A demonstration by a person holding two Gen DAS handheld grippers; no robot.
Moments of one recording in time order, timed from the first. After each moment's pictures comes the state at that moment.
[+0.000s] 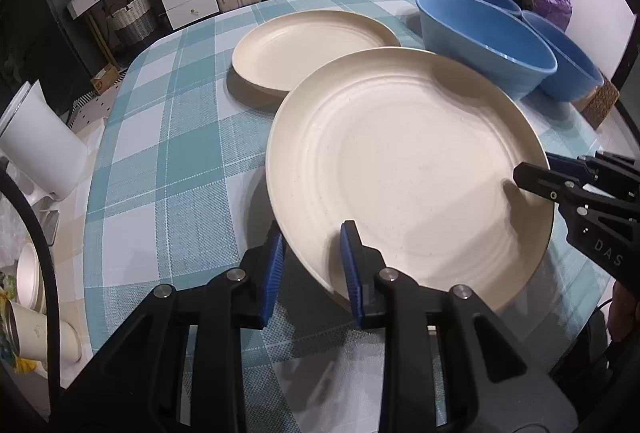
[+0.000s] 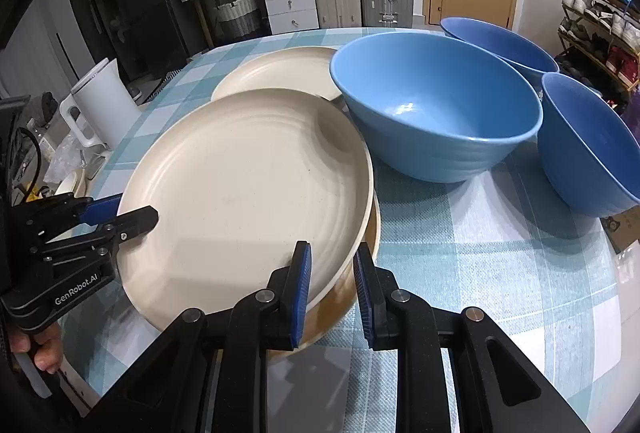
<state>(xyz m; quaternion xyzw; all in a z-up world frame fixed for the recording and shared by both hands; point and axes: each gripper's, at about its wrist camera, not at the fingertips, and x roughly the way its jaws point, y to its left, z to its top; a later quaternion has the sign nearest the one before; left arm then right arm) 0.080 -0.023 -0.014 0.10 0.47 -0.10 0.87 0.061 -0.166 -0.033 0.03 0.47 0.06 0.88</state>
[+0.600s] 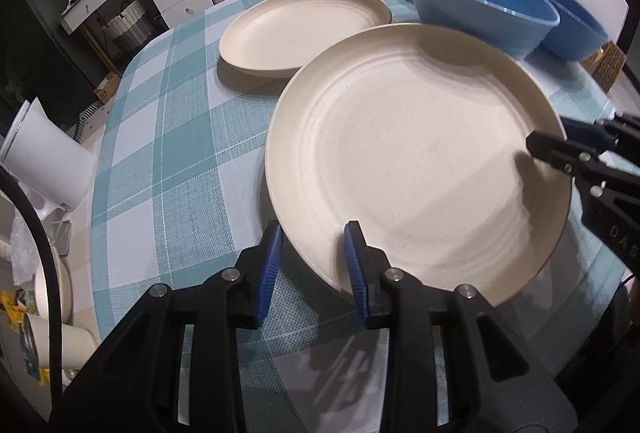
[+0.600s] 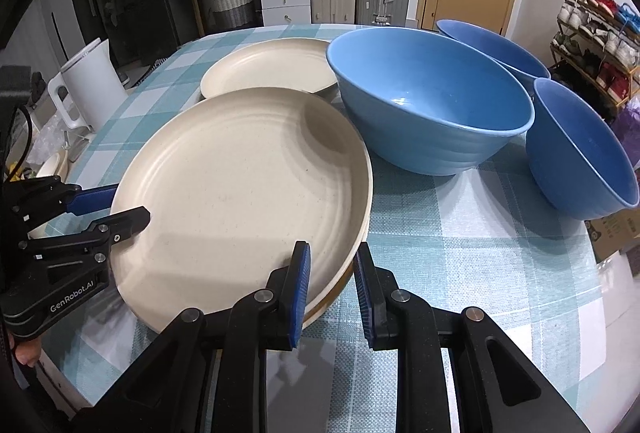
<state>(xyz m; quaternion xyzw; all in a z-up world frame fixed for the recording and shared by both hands) 0.076 -0.037 -0.031 0.16 0.49 -0.09 0.85 0.053 -0.157 -0.042 -0.02 0.46 0.04 0.89</state>
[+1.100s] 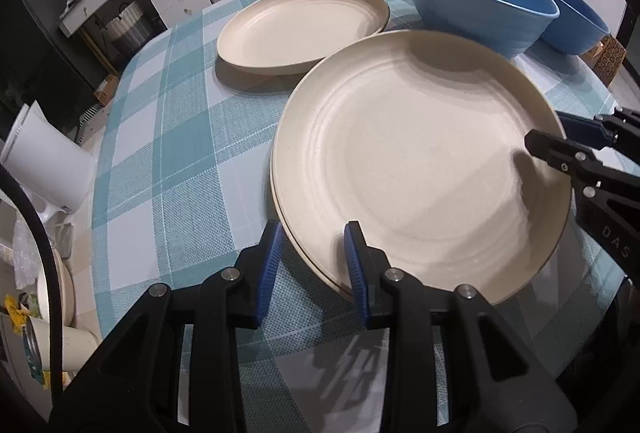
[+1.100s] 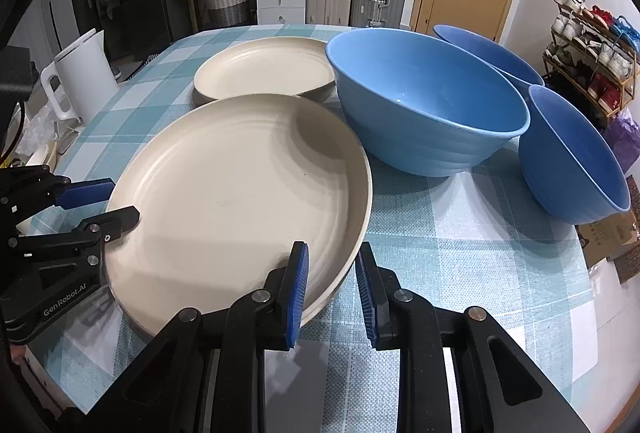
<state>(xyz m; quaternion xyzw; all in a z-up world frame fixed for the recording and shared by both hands) 0.077 -0.036 -0.033 0.16 0.49 -0.10 0.85 0.050 -0.151 -0.050 -0.04 0.46 0.02 0.89</state>
